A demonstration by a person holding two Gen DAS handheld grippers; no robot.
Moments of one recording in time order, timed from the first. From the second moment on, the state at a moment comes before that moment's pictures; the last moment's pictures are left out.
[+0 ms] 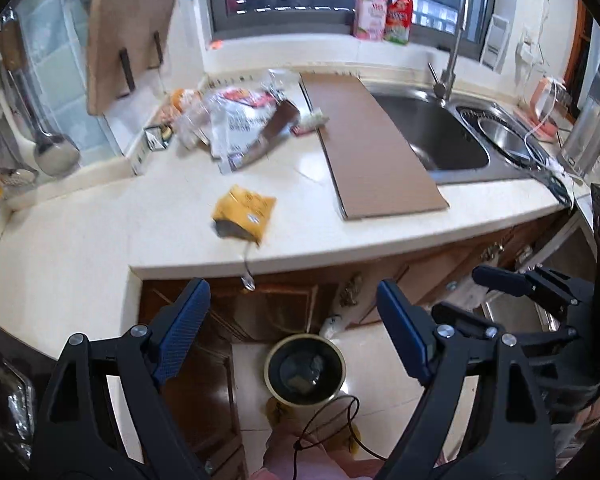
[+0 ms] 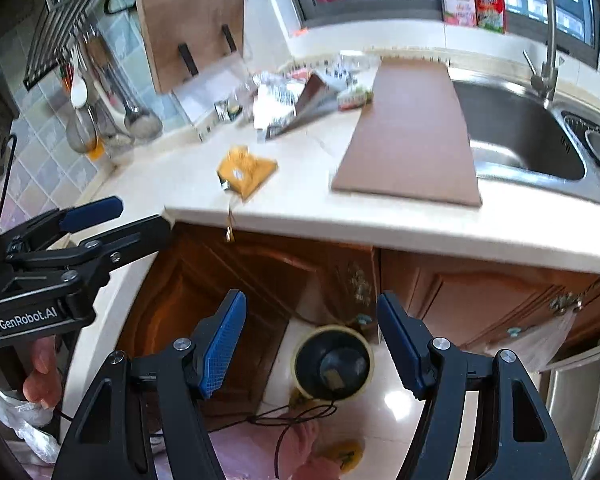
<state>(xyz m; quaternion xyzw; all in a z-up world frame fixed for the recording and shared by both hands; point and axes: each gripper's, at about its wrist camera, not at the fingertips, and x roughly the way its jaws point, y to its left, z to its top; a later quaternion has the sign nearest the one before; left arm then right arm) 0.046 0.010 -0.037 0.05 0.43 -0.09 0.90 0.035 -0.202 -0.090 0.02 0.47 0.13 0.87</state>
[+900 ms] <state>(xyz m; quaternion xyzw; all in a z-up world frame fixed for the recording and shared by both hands) 0.240 0.131 -0.055 0.12 0.49 -0.09 0.86 0.251 -0.064 -0.092 -0.07 0.48 0.21 0.85</state>
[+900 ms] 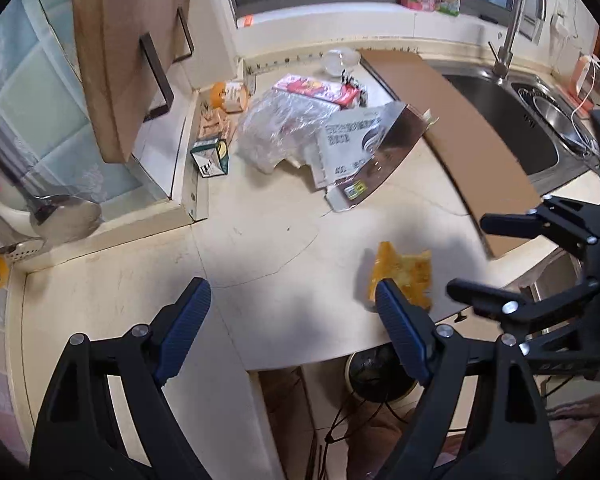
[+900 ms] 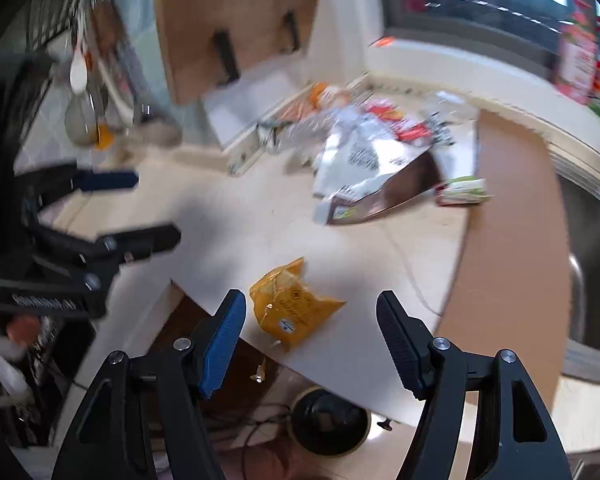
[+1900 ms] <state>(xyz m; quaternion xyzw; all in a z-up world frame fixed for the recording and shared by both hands) 0.299 0.074 -0.083 0.13 0.46 -0.21 0.85 0.303 -0.076 -0.167 -0.03 0.53 0.12 0.84</state>
